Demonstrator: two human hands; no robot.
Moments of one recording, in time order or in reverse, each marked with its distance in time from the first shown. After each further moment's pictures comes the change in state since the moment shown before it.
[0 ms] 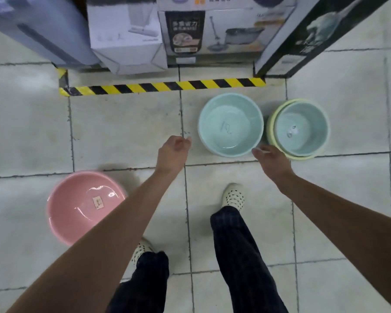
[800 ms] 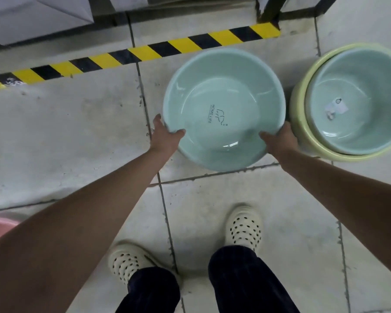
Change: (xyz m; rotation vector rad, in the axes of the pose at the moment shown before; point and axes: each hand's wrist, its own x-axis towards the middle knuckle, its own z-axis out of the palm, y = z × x) left_hand 0.291 -0.135 0.224 0.040 -0.050 -0.056; right_hand 0.350 0.153 0.106 0.144 0.115 0.080
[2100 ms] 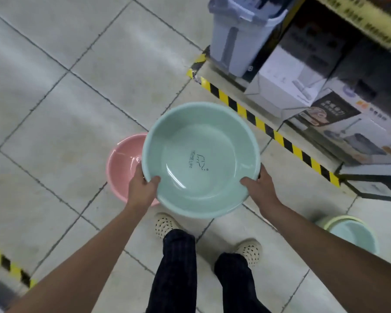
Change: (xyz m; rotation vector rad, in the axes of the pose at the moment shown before) left_hand -0.409 -0.142 -0.437 -0.667 0.580 -0.190; right_hand -0.523 -0.259 0.113 -0.211 -0.612 -0.447
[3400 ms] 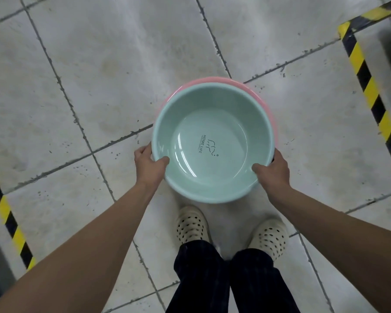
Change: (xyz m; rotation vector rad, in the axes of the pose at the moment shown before) left_hand 0.191 -0.316 -0.067 -0.306 0.386 -0.324; right_hand 0.203 0.154 0.314 -0.589 -0.131 -0.119
